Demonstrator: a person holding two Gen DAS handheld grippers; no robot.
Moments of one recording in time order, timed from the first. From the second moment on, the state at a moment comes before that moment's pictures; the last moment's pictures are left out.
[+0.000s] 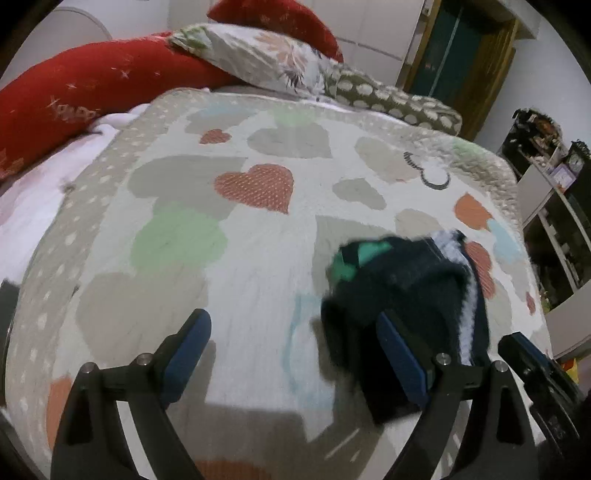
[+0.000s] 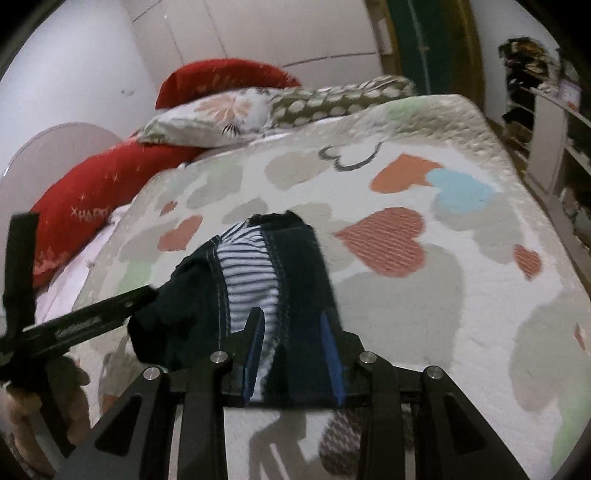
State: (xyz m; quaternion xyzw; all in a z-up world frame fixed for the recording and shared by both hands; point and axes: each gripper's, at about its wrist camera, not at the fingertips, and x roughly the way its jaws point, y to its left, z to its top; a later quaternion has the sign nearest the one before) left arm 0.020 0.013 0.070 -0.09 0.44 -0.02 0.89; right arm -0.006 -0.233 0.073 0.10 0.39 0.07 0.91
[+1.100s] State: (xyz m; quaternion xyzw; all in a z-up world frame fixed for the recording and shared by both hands) left arm -0.109 -0.029 0.097 -0.03 0.39 -0.04 0.92; right arm -0.101 -0.229 0.042 0.05 0.41 0.02 0.91
